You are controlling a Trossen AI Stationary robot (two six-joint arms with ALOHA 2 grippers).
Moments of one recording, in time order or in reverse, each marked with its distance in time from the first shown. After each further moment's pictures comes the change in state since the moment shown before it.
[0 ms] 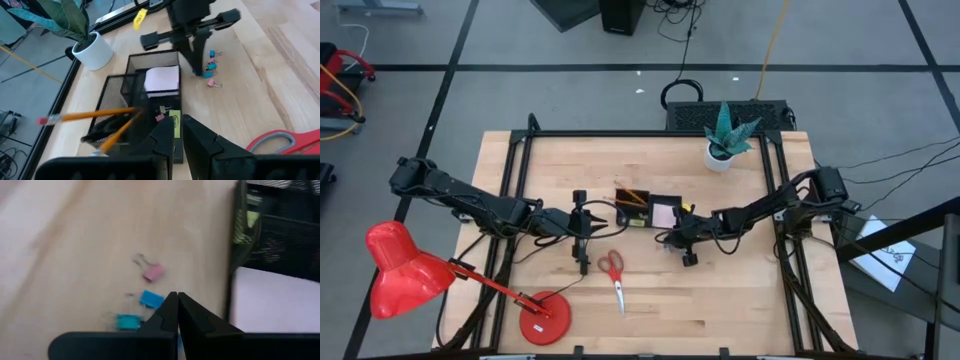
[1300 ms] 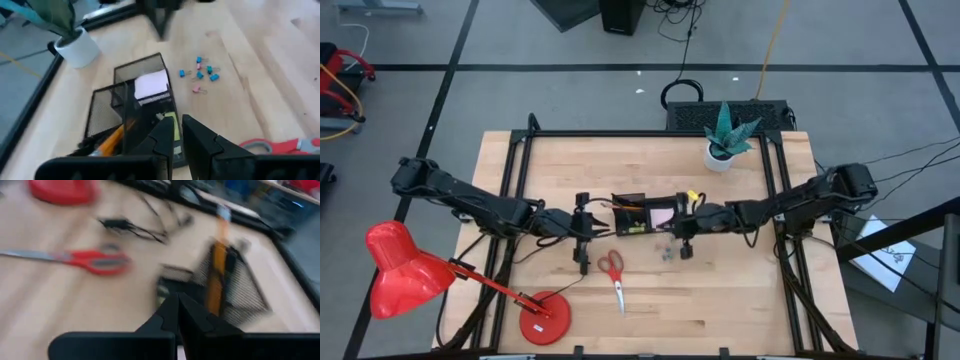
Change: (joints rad) left arm 0.005 0.037 0.001 0.031 0.065 -0.084; right arm -0.014 -0.256 0.046 0.044 0.137 -0.071
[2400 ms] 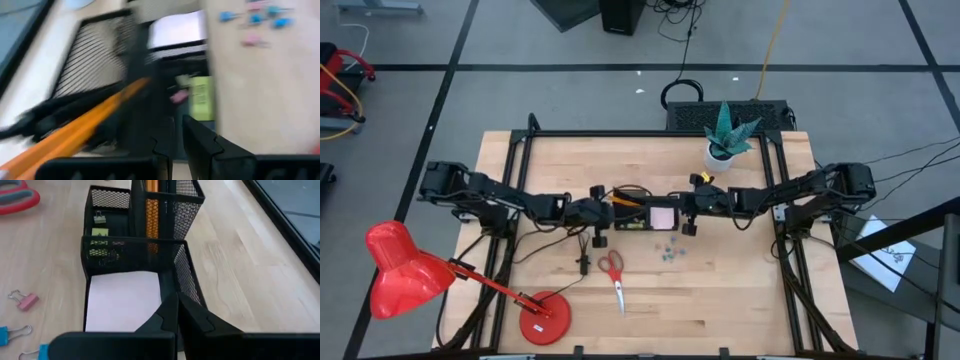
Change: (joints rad) left arm 0.209 0.315 -0.001 0.168 0.106 0.038; right arm -0.196 -0.006 -0.113 -0.052 0.015 0.102
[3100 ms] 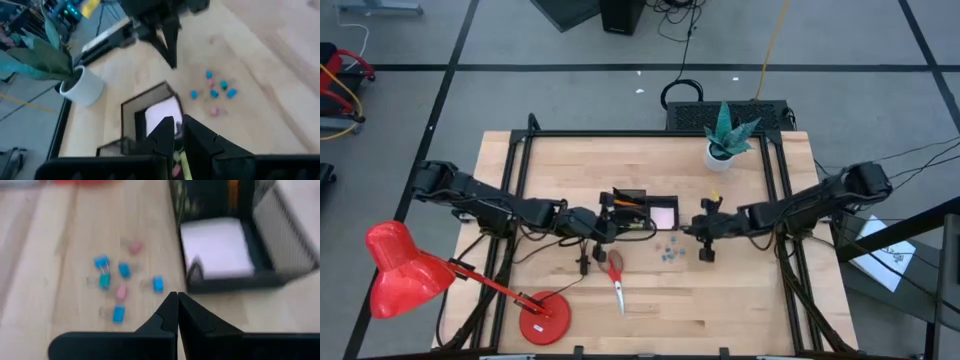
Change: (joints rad) left arm -0.162 -0.084 0.187 -0.098 -0.065 0.253; right arm 0.251 -0.127 -0.065 -0.240 0.000 0.298
